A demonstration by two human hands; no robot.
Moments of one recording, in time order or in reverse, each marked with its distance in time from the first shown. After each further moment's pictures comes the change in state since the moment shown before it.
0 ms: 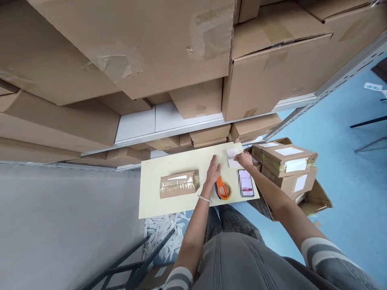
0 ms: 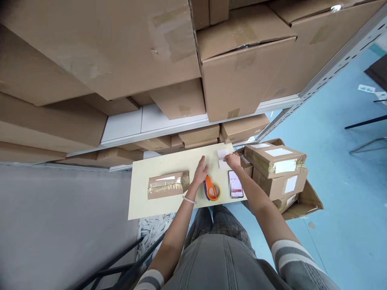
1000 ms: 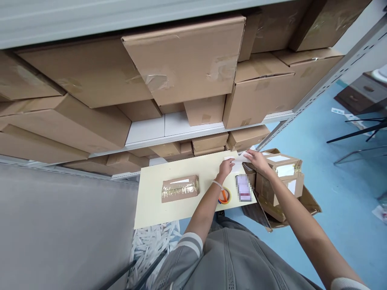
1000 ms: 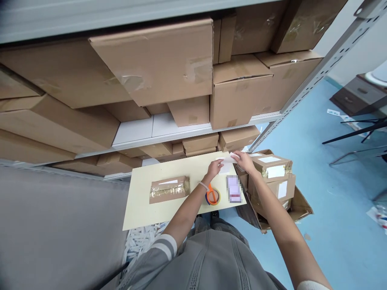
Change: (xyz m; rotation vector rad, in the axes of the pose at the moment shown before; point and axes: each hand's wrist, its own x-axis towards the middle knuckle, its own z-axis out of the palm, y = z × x) left_hand 0.041 0.057 0.039 0.058 -0.129 0.118; right_hand -0.075 -0.009 -0.122 0.376 0.343 -0.177
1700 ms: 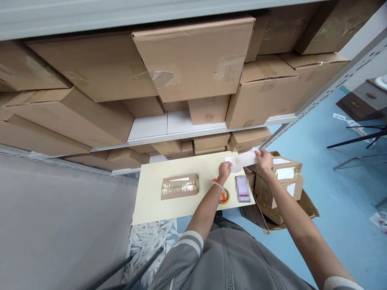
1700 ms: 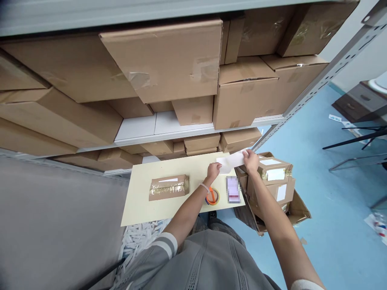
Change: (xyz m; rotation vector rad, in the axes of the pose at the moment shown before) left_hand -0.012 -0.001 0.004 0.091 0.086 -0.101; right_hand 0.003 0.012 0.000 -0.176 0.363 0.389
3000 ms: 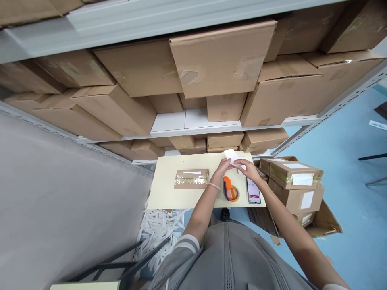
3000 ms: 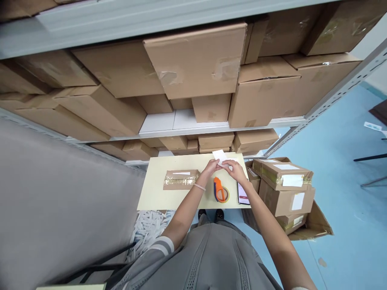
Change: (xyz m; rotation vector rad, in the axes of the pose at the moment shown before) left_hand -0.032 -0.012 -0.071 -1.075 -0.074 -0.247; right_hand -0.087 -0.063 0.042 0.403 -0.497 -0.639
